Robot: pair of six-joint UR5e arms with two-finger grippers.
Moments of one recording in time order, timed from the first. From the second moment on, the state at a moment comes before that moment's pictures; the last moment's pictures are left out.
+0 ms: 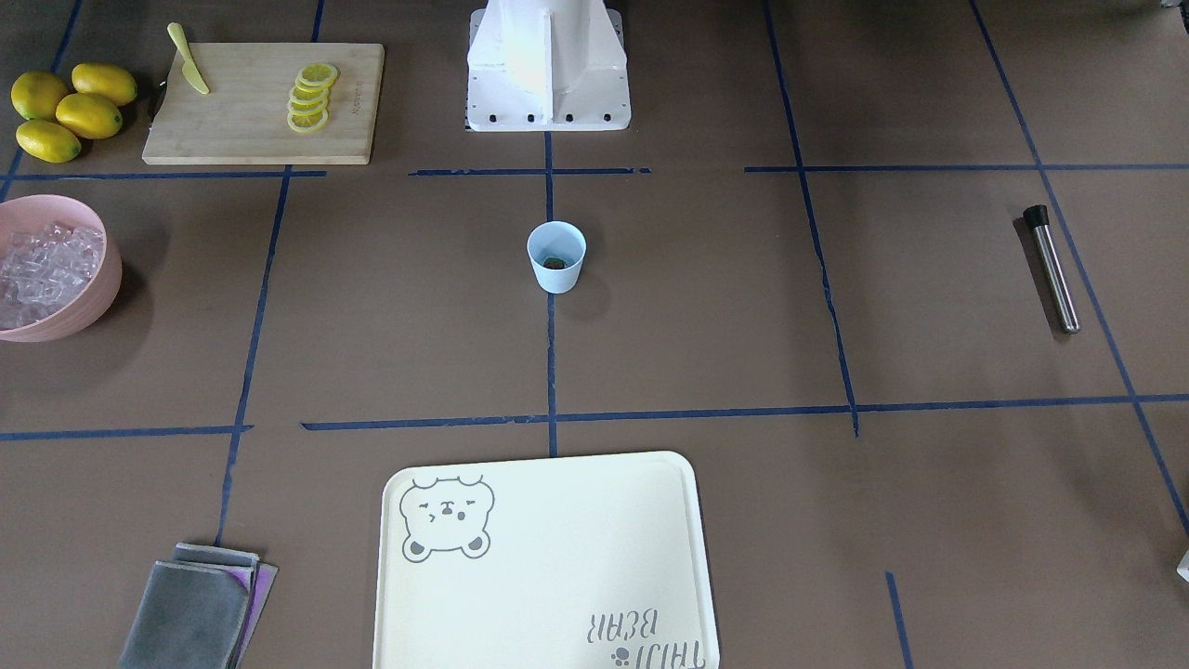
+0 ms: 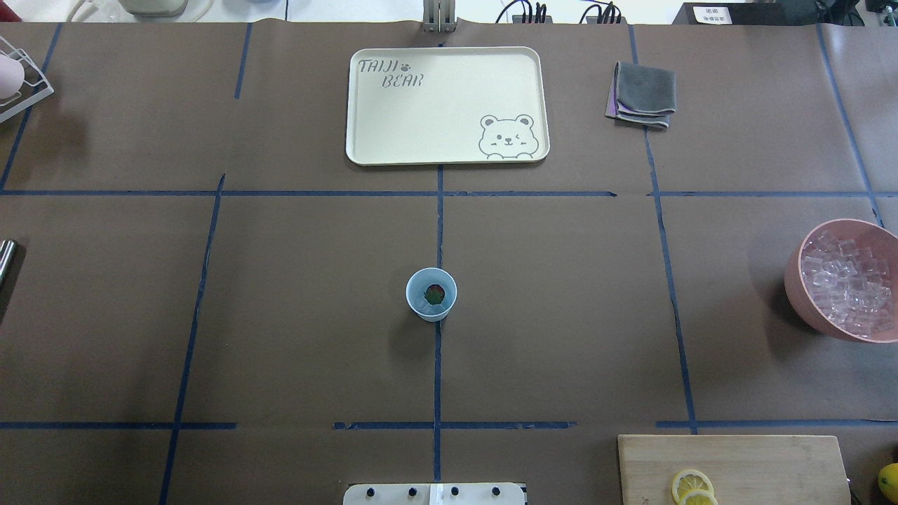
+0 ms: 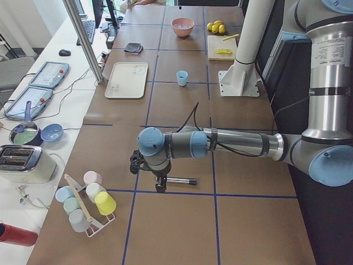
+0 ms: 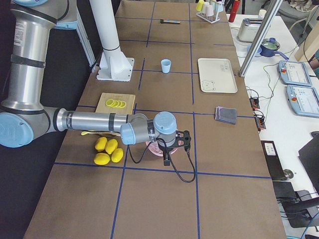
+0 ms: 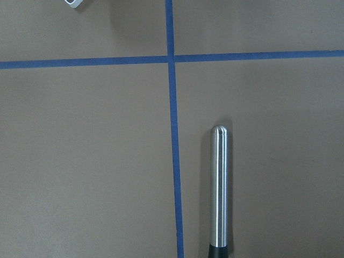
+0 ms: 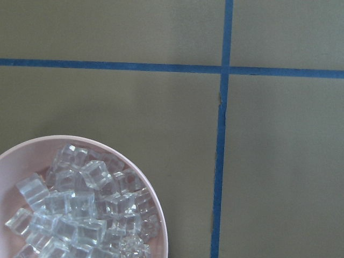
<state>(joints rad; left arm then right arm) -1.58 -1.49 -1.73 -1.40 -2.42 0.14 1.47 -1.78 1.74 -1.34 2.39 0.17</state>
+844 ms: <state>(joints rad) -1.57 -1.47 -1.74 -1.42 -2.42 0.14 1.53 -1.78 1.79 -1.53 2.39 -0.15</state>
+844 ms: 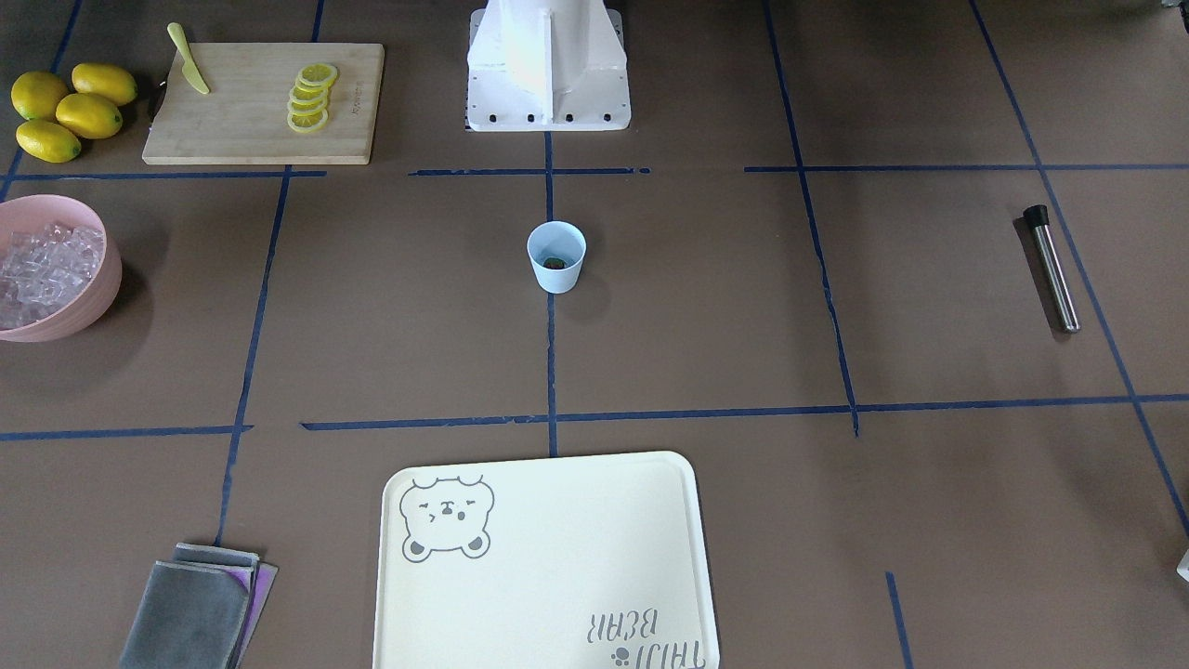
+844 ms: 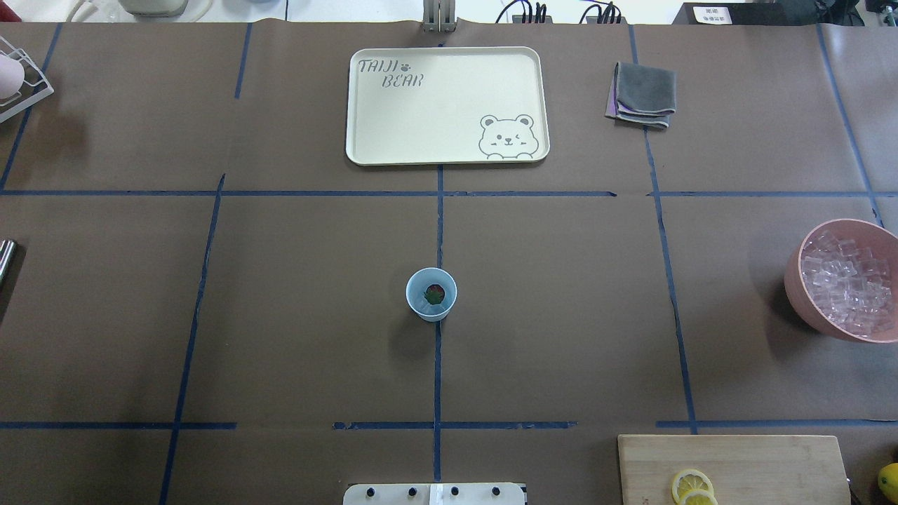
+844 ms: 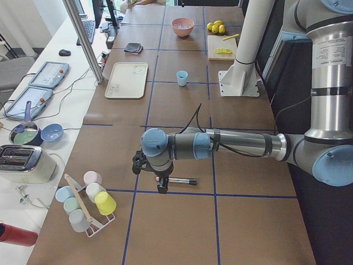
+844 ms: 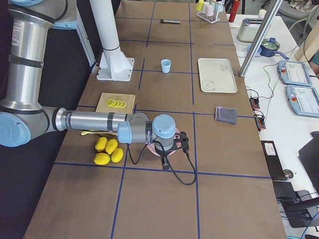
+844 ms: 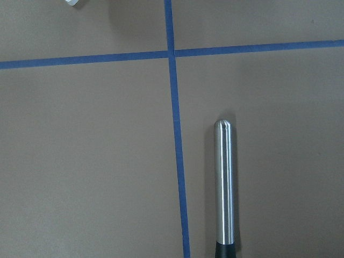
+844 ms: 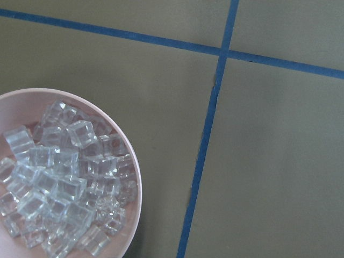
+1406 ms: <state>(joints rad) -1.57 -1.48 -1.76 -1.42 -2.42 0.14 1.52 -1.78 1.94 -1.78 2.32 -0.22</state>
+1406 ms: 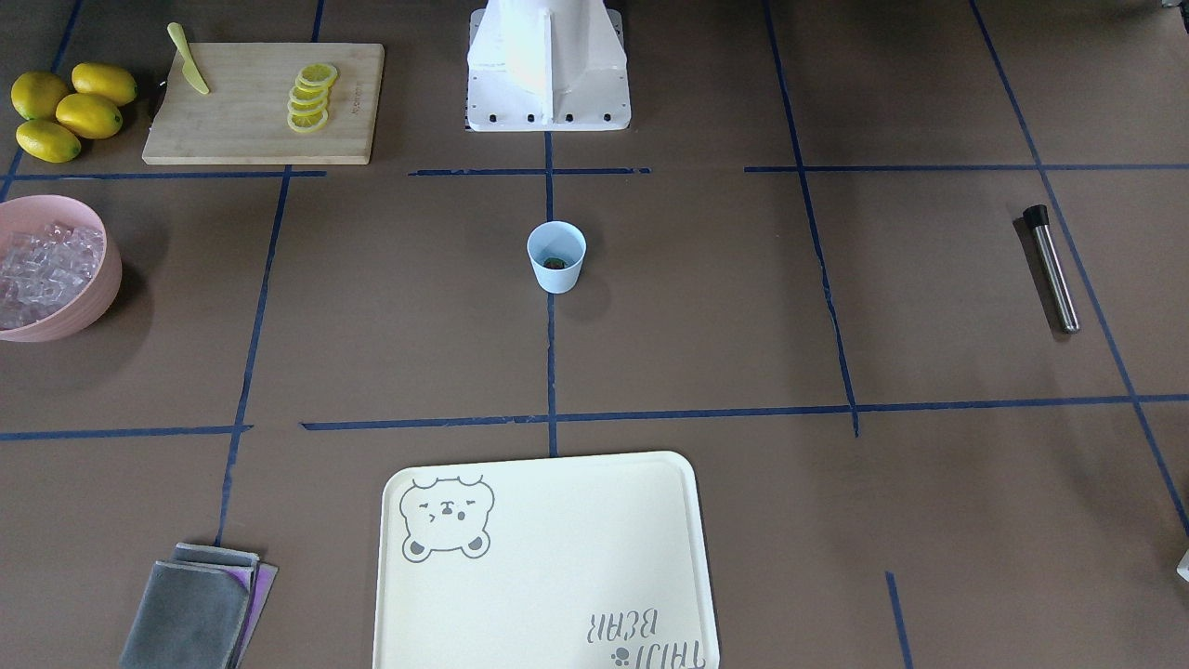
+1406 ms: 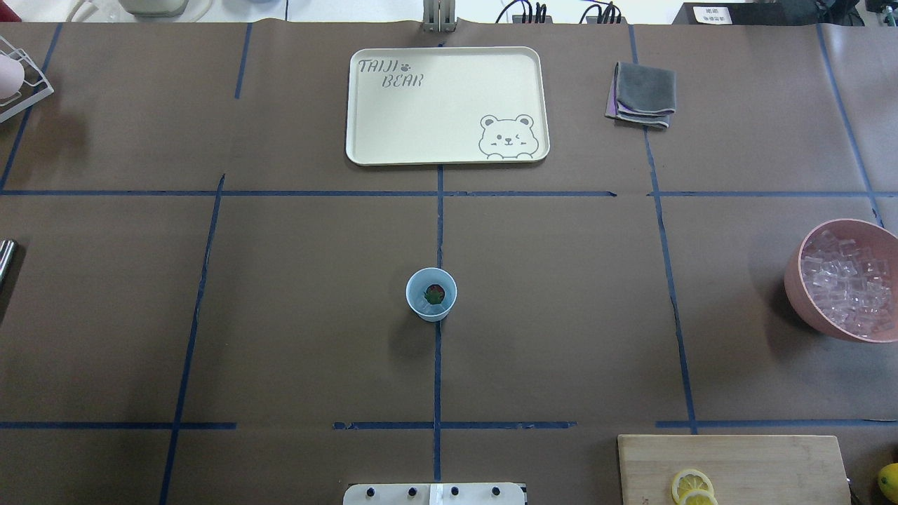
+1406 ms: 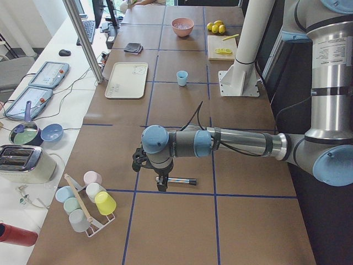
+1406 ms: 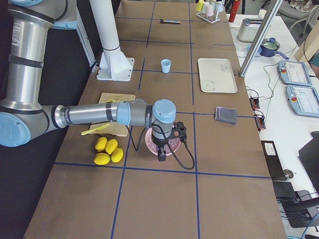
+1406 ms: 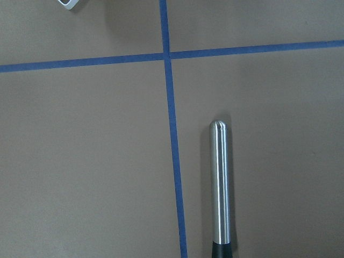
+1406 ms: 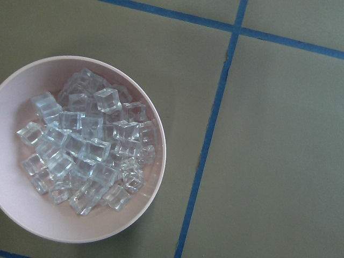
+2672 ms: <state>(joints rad) -1.57 -1.41 -1.85 -1.41 -2.42 0.14 1.56 -1.79 1.97 -1.79 2.33 -0.20</state>
